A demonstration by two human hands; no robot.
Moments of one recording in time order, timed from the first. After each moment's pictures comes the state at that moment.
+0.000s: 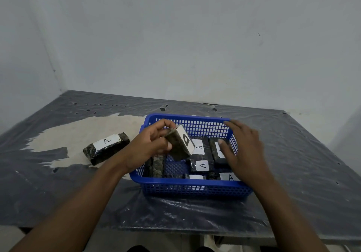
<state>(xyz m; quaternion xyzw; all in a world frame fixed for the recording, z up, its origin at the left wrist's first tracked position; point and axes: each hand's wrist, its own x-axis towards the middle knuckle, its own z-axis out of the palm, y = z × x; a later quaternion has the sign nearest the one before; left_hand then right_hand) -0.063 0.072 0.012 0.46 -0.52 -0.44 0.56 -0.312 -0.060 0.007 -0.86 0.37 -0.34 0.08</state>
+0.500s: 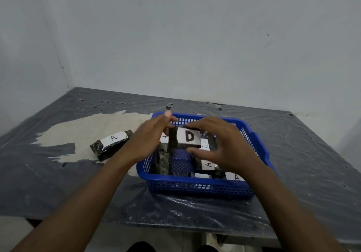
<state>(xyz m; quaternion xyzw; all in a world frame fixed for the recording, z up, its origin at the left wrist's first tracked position) -0.059 0.074 0.022 0.66 -0.53 -0.20 0.49 -0.264 -0.040 0.042 -0.94 0.09 -0.31 0.11</state>
